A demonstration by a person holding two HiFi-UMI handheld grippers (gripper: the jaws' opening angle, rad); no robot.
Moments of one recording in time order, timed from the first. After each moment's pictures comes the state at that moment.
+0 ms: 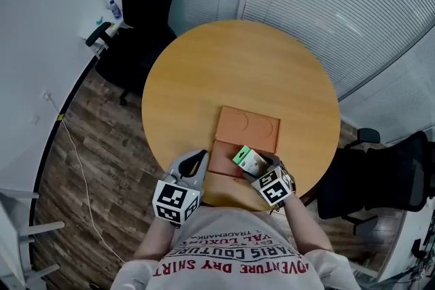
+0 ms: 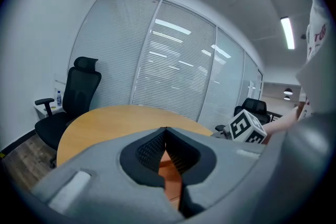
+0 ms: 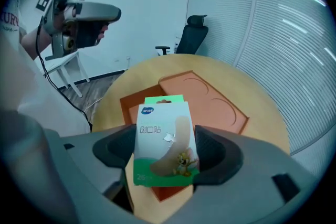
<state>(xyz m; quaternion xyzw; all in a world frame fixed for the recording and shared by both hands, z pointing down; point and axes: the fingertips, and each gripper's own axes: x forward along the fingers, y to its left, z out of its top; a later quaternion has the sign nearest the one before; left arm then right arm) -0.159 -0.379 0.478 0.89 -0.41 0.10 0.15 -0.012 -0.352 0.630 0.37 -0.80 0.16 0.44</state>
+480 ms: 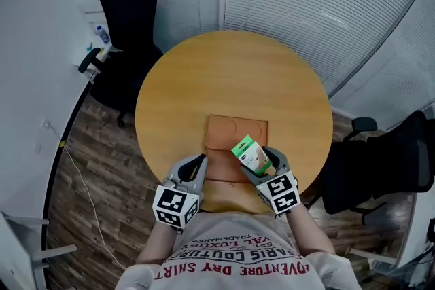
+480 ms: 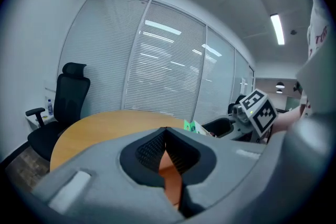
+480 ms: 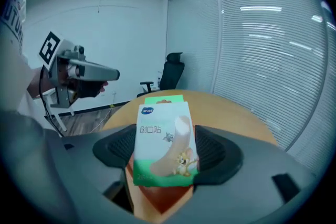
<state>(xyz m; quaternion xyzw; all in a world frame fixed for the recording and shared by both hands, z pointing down) -0.125 -0.378 0.454 0.91 -0.38 0.10 0.12 0.003 -0.365 0.518 0.48 -0.83 0.12 0.26</state>
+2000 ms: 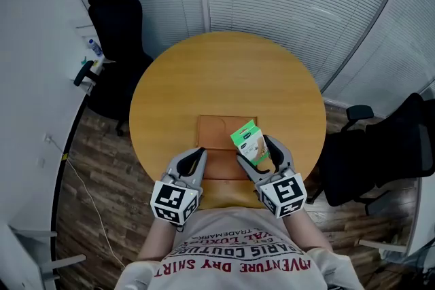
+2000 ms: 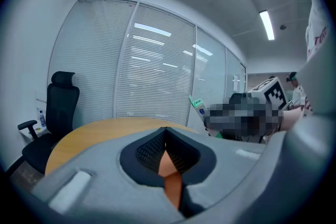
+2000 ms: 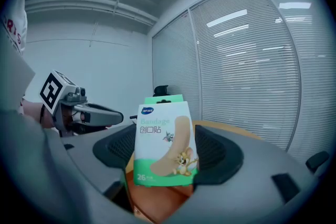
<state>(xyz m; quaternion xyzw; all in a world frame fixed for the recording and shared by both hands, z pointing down) -0.081 -0.377 0.423 0.93 -0.35 0.11 0.08 0.033 -0.360 0.422 0.56 -0.82 0.08 0.09</state>
